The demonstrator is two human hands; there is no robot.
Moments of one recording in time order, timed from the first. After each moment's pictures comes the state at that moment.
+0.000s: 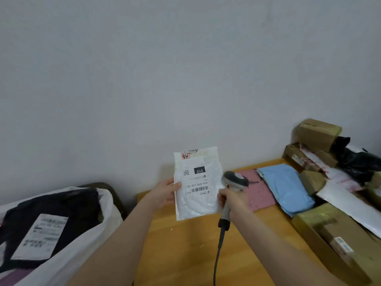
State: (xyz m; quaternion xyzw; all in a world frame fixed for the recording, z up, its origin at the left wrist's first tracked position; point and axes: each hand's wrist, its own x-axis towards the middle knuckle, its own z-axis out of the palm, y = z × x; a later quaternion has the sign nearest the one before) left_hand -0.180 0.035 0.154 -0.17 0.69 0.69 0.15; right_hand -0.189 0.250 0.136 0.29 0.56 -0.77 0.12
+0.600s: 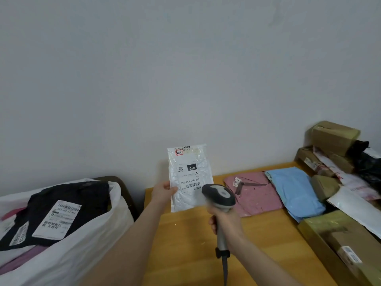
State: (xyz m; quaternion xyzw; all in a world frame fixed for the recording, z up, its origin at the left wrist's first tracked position) left_hand -0.159 0.052 0.138 -0.30 0.74 0.60 -0.06; right_hand -0.115 0.259 0.148 0.11 0.66 -0.72 0.20
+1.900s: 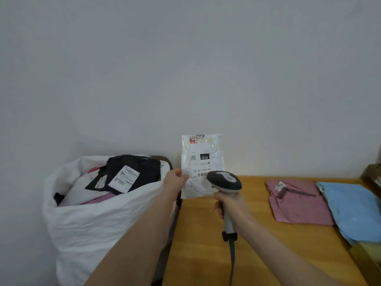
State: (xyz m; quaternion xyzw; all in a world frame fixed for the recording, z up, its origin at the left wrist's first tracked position) left_hand -0.074 0.017 0.168 -0.36 0.76 0.52 -0.17; right_hand -0.078 0.220 0.182 -0.04 0.67 -0.69 0.28
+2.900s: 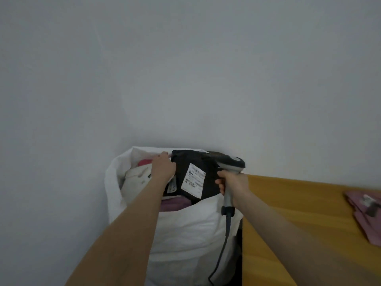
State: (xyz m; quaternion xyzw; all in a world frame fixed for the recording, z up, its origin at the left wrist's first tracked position) left_hand 0.030 -0.291 0.198 -0.43 0.87 0.21 -0.10; right_hand -0.033 -0.084 0.200 0.04 0.64 -0.69 0.32
